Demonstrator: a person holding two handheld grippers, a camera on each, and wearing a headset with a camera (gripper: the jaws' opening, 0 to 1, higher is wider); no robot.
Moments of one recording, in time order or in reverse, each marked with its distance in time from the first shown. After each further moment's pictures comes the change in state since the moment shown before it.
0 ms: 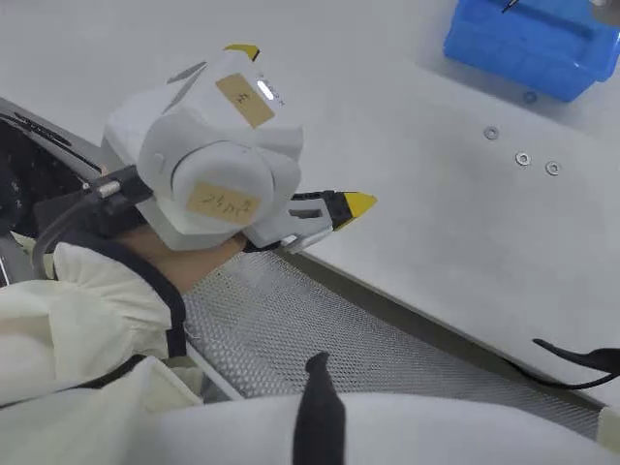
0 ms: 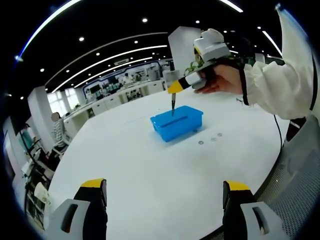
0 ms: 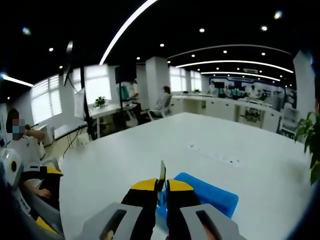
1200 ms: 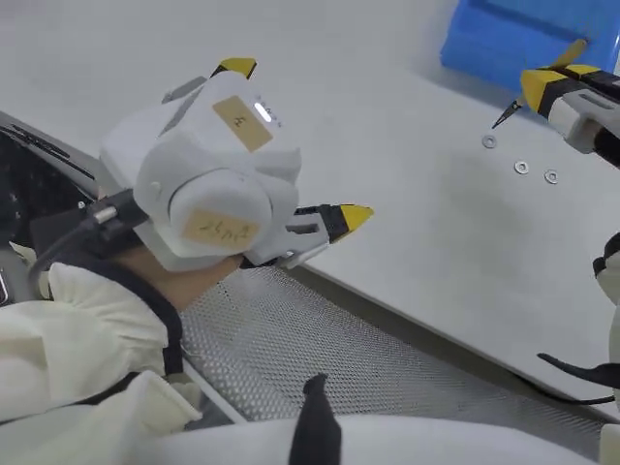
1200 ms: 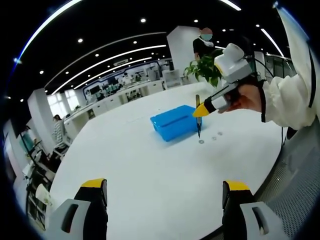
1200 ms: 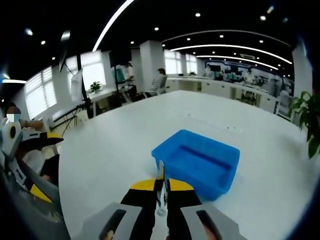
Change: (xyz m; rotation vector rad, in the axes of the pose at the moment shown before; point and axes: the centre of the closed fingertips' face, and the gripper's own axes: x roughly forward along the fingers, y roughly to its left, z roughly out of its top) left arm 0.002 0.002 -0.001 0.014 0.001 0.005; right arm -0.025 0.012 -0.088 0.029 0.162 -0.037
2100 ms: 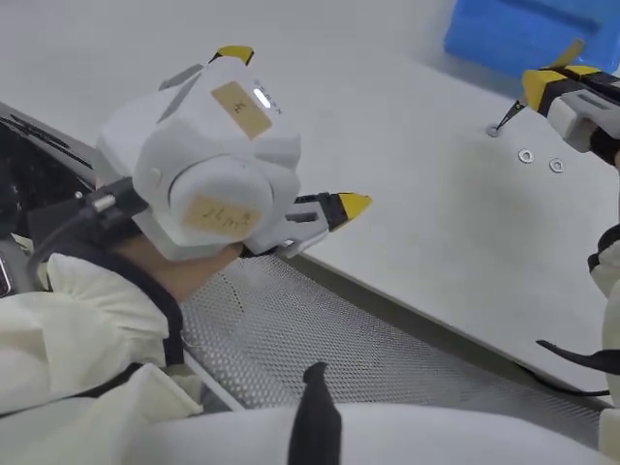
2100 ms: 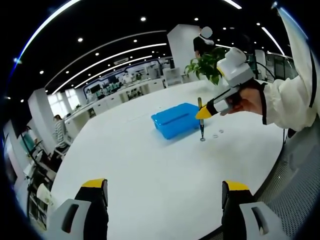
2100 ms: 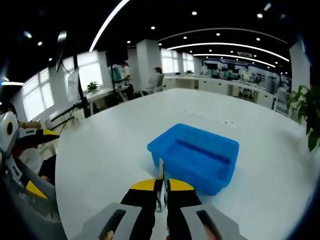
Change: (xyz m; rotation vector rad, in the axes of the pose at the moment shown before) left arm 0.000 0.001 -0.003 0.008 0.018 0.009; right arm 0.003 -0.007 -0.012 0.026 0.002 -0.017
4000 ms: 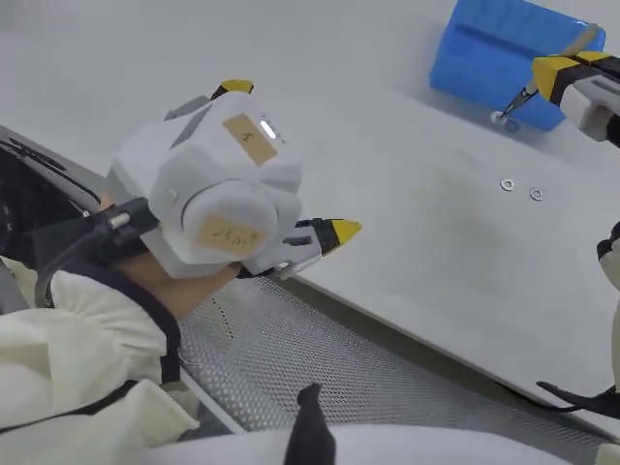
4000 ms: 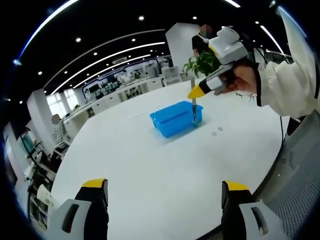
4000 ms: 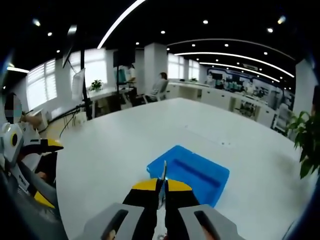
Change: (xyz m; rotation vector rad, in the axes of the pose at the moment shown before) left arm 0.001 -0.002 -0.004 0.016 0.017 -0.010; right arm -0.015 -0.002 0.053 -0.100 -0.042 -0.016
